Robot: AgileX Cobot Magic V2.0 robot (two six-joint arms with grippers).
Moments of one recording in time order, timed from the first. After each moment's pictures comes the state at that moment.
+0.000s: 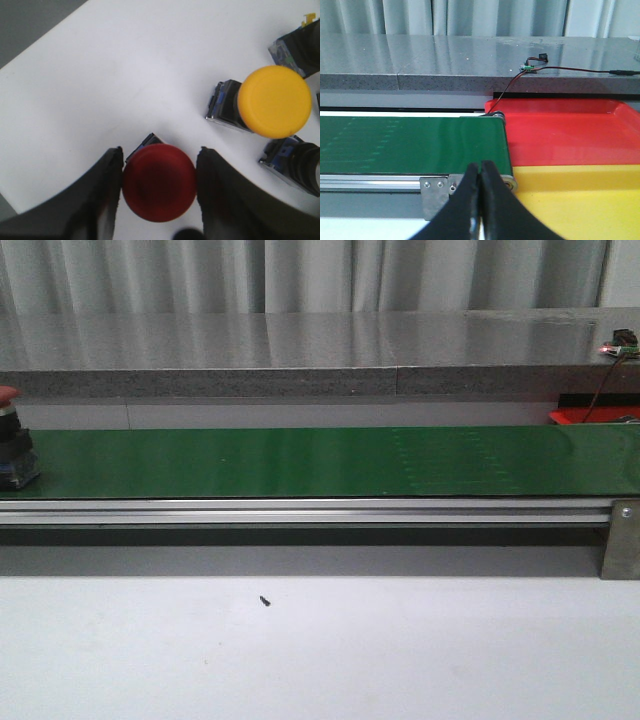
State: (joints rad) left arm 0.70 1.76 -1.13 -0.05 0.59 -0.10; right arm -0.03 -0.01 0.03 0.00 0.06 0.03
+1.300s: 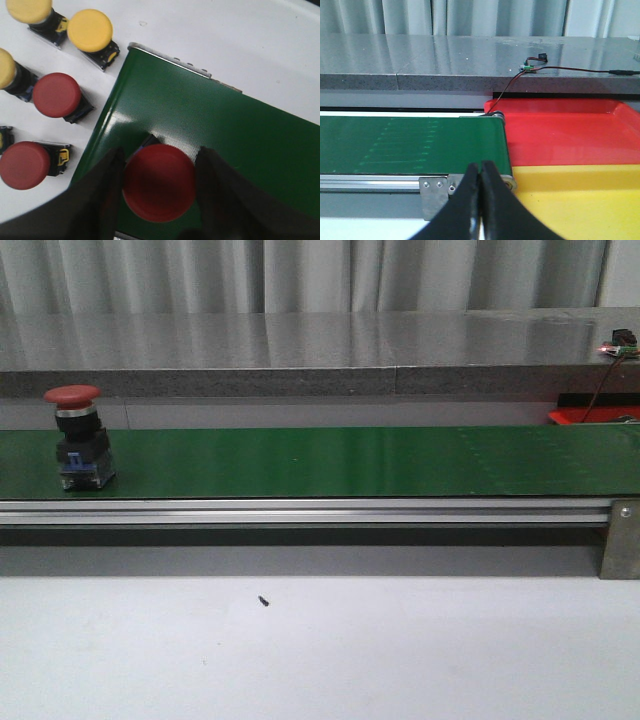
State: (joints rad) left arm 0.25 1.73 -1.46 -0.10 0.91 -0.09; right arm -0.03 -0.01 0.03 0.00 0.06 0.03
